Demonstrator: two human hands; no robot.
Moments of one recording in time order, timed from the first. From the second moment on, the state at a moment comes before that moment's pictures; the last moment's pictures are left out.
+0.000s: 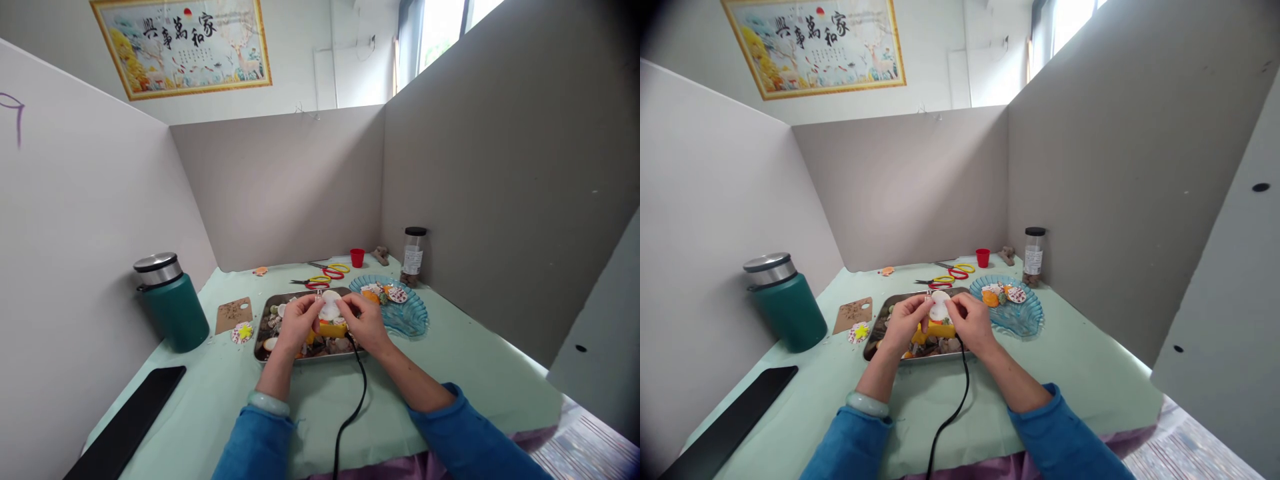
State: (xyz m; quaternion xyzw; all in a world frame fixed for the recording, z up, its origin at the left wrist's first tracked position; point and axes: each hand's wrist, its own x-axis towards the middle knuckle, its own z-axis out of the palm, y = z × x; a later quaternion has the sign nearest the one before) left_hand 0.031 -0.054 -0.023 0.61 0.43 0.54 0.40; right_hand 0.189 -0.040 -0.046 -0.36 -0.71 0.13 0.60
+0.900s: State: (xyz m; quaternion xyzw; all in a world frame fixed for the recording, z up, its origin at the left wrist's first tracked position) left_hand 0.031 -0.053 -0.023 0.59 0.44 0.49 0.46; right_hand 0.191 -0.037 -0.048 -0.38 -0.69 0.17 0.59
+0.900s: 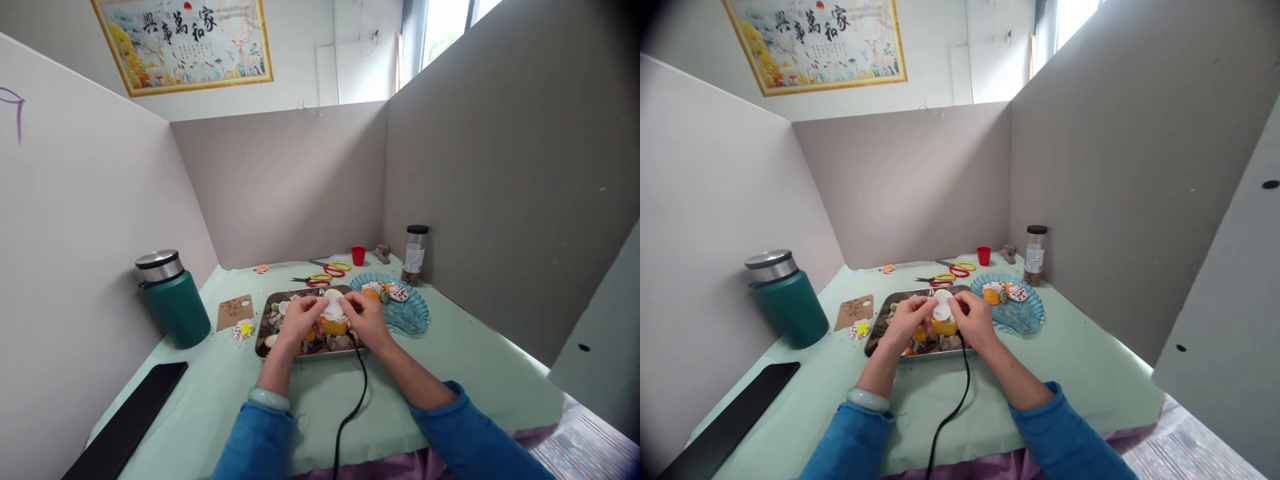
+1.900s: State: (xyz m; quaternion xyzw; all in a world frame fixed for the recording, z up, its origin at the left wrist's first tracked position) left_hand 0.032 -0.050 -0.021 0.58 0.42 0.54 0.45; right_hand 0.192 -0.037 -0.049 -0.38 -0.69 0.27 0.56
